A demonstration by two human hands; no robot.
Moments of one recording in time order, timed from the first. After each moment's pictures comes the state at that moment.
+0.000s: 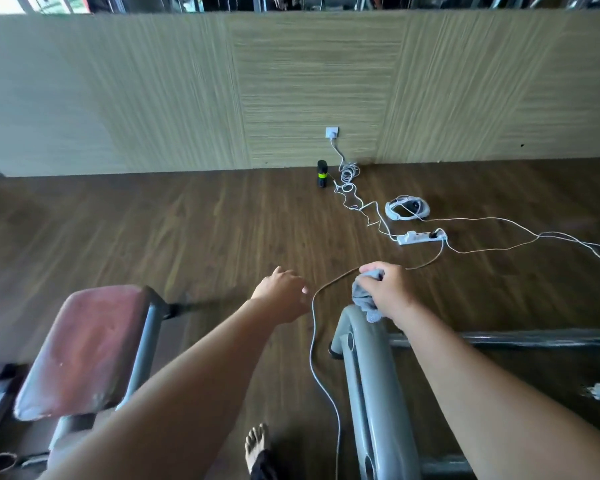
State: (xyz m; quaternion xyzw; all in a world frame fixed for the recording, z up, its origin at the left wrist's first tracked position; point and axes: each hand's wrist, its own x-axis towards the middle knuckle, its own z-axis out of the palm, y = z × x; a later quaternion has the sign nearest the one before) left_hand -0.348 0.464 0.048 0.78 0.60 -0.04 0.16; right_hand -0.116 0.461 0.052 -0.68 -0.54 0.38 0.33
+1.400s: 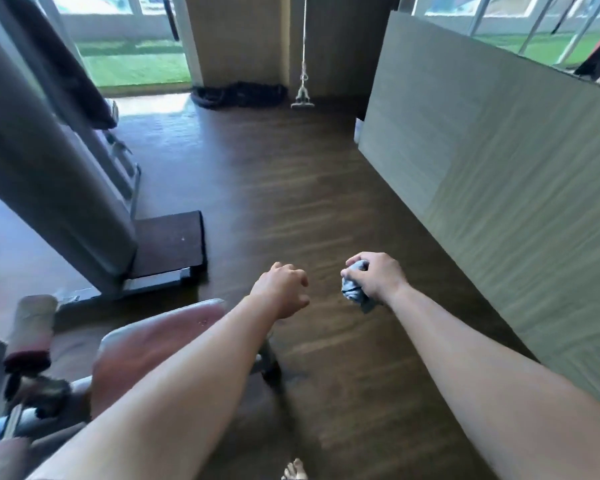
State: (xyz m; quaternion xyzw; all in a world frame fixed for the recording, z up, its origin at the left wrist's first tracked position) left_hand -0.865 0.860 0.043 0.23 0.96 0.11 0.14; right_hand -0.814 1.072 0.087 -0.17 -0.92 0.36 -0.03
